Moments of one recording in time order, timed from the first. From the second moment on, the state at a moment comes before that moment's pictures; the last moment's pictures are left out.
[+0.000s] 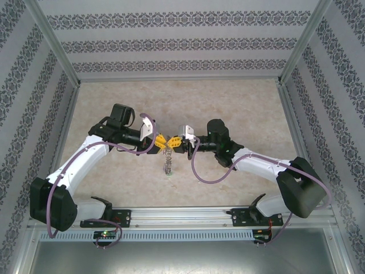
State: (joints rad) left arm -0.31 1.28 1.01 -0.66 1.02 0.76; right arm 0.69 1.40 0.70 0.51 -0.80 -0.21
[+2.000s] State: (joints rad) left arm -0.45 1.32 1.17 -0.89 0.62 0.88; right arm 0.70 1.38 0.87 0.04 -0.69 -0.50
